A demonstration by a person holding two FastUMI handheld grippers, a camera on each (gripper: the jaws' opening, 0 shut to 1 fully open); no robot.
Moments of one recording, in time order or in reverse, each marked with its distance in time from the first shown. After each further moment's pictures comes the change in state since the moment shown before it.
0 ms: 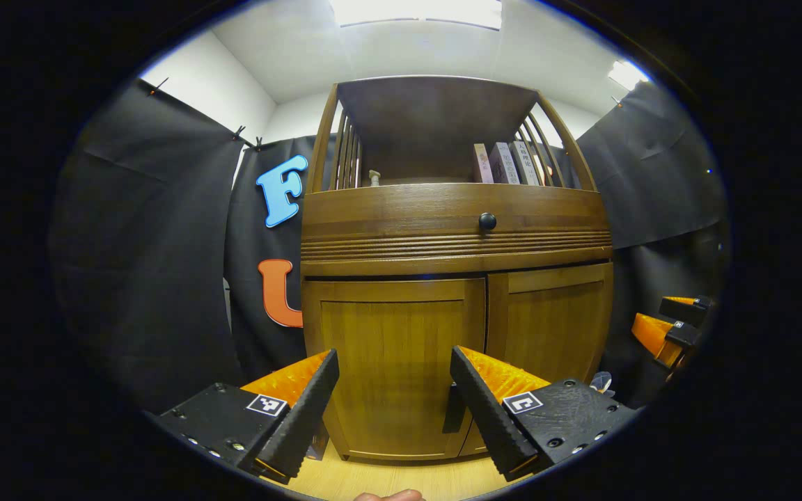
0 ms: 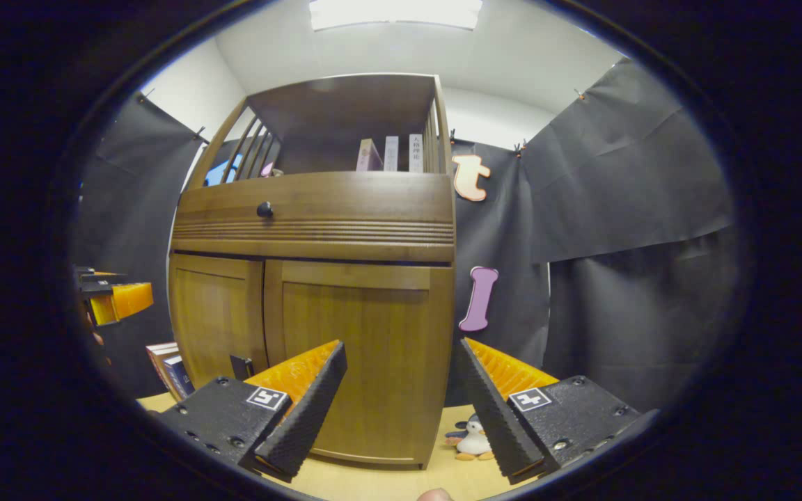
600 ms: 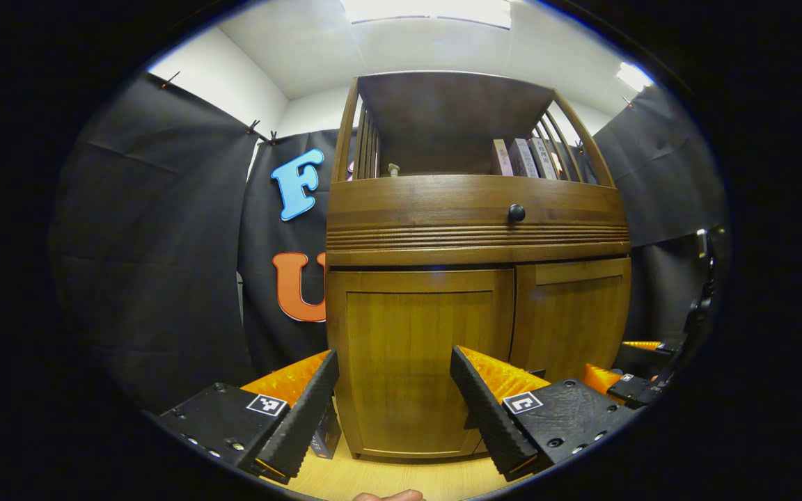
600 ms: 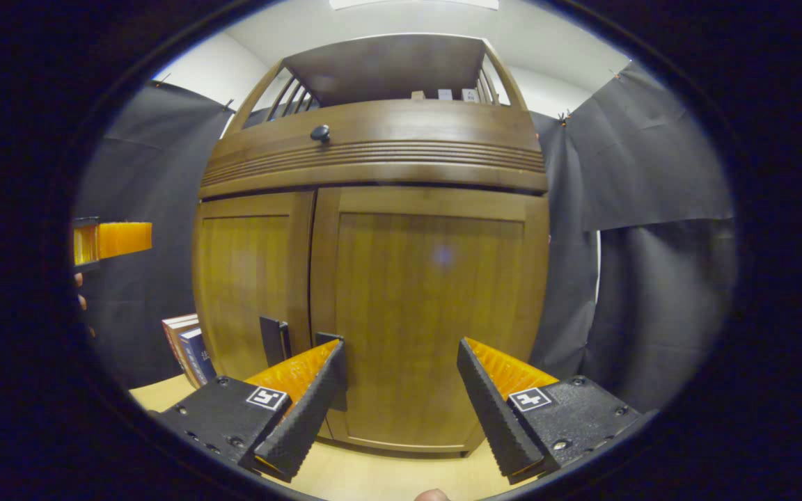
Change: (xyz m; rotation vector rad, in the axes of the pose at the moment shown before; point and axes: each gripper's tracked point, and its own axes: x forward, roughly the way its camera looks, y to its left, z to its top) left arm 0.005 0.032 -0.015 -0.009 0.025 0.042; right arm 0.049 0.086 -0.086 -0.002 0.147 0.158
